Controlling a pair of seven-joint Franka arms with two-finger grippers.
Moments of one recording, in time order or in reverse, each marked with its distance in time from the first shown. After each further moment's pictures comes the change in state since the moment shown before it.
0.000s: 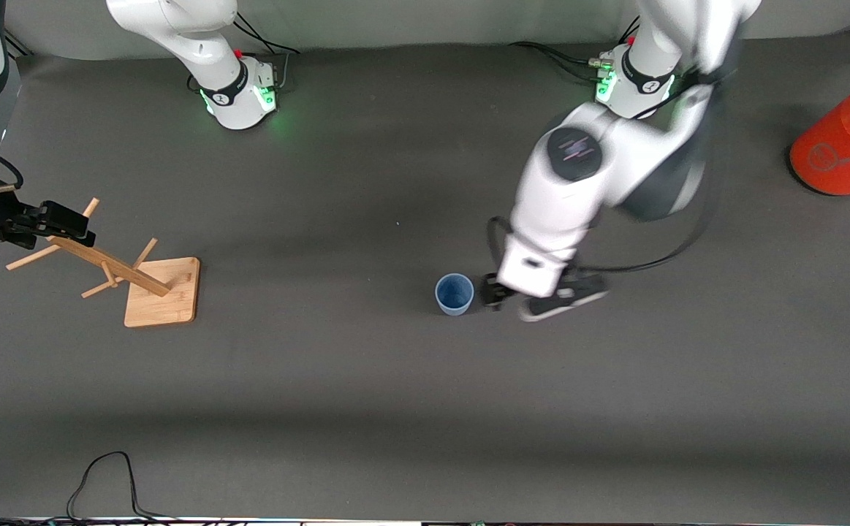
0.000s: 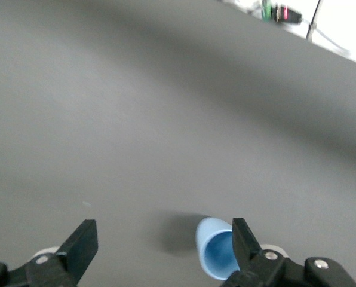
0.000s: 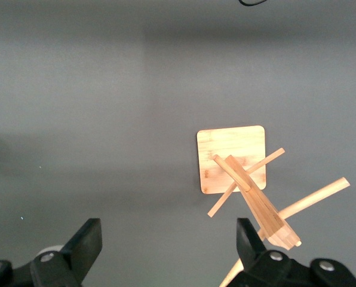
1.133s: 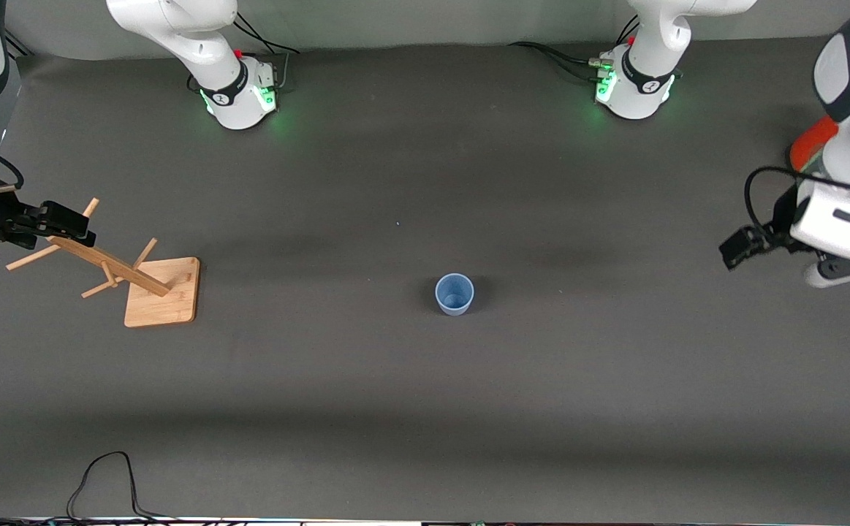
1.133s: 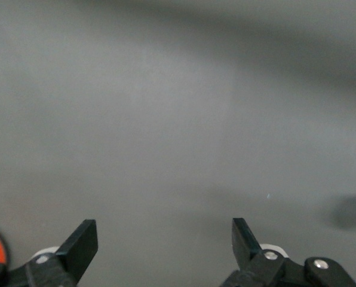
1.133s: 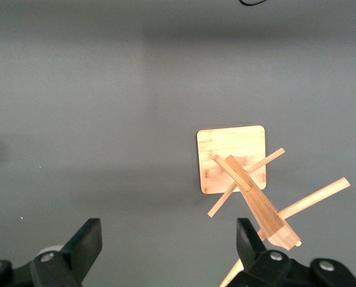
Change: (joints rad) left arm 0.372 -0.323 0.018 -0.223 0.023 -0.264 0.533; right arm 0.000 0.000 0.000 0.000 0.000 0.000 0.000
